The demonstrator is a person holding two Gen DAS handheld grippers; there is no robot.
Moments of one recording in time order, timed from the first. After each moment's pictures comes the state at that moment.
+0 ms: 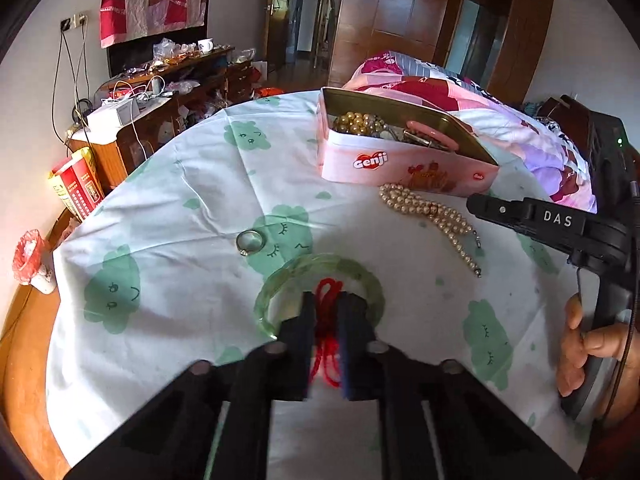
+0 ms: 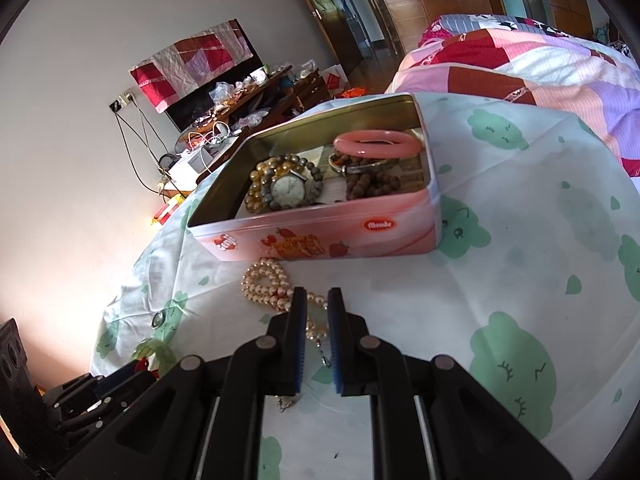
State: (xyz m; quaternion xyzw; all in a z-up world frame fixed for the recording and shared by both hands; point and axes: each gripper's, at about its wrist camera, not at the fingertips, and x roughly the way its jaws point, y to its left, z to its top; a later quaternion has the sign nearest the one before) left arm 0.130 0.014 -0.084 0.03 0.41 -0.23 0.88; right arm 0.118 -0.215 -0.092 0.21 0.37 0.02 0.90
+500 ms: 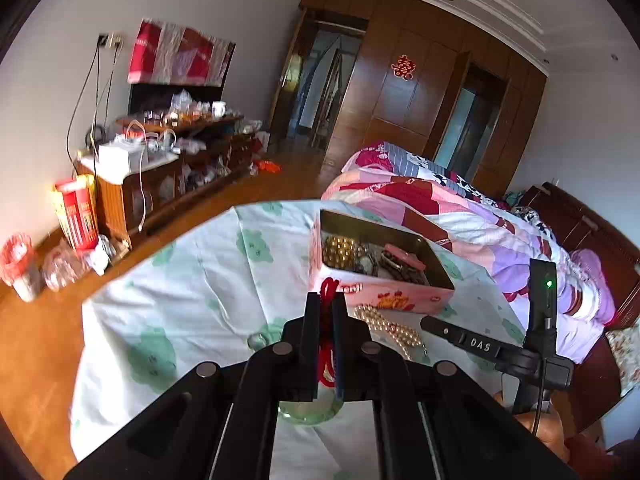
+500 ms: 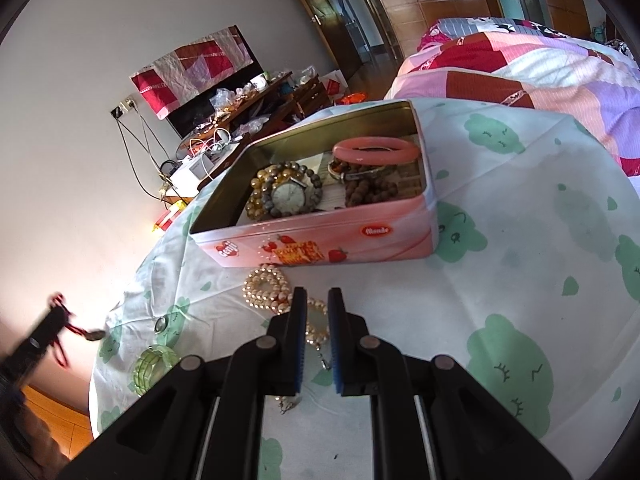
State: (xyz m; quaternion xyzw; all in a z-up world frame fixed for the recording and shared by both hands) left arm 0.122 0.045 -0.013 -0.07 0.28 -0.25 0.92; right arm 0.114 -0.216 -0.091 0.21 0.36 0.03 0.91
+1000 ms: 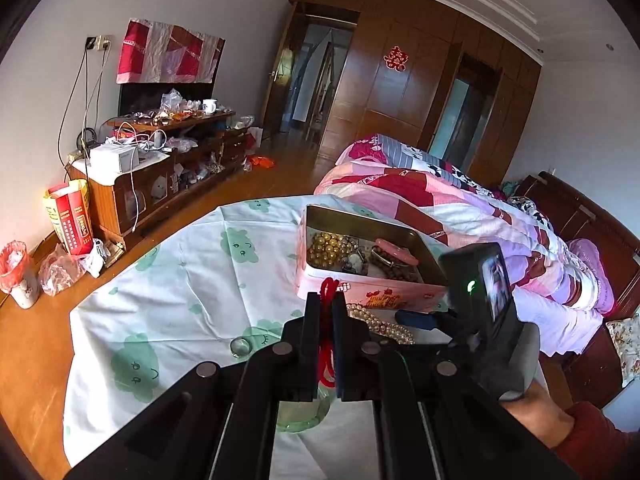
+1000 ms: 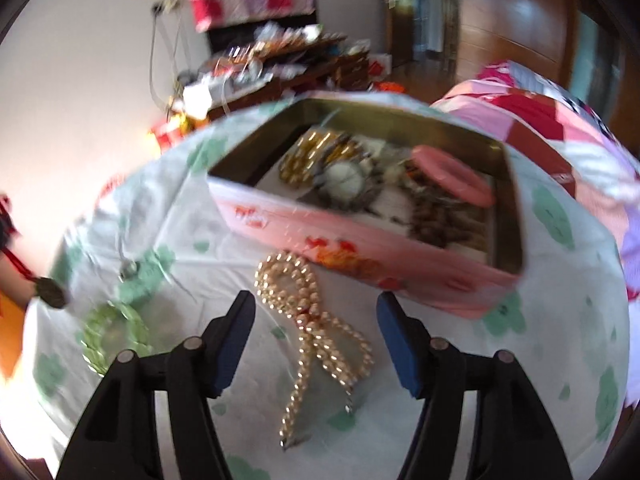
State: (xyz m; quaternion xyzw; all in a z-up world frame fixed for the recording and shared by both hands) left arm 0.129 0.029 -0.015 -0.07 0.30 -0.26 0.92; right arm 0.166 -0.158 -0.098 0.00 0.44 0.06 0.90
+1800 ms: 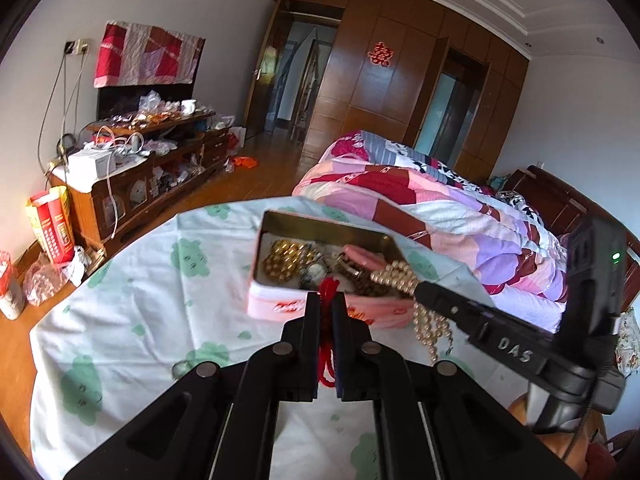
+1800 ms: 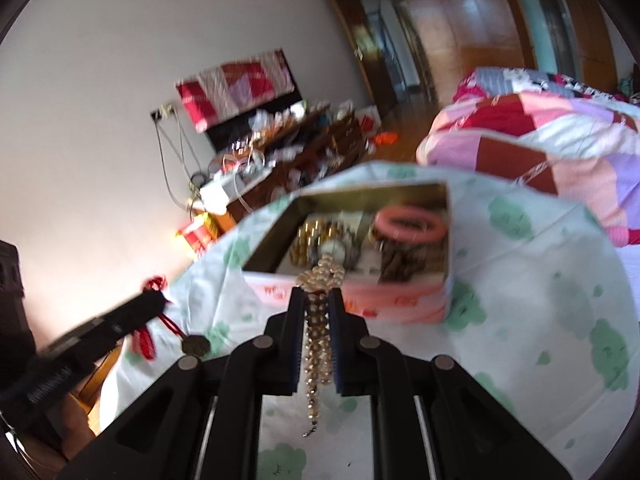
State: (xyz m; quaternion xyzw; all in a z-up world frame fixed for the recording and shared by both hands) left arm 0.142 -0.023 -0.009 -0.06 0.29 -0.28 0.91; right arm 0.109 -0.207 -0.034 0.16 0.29 0.06 0.94
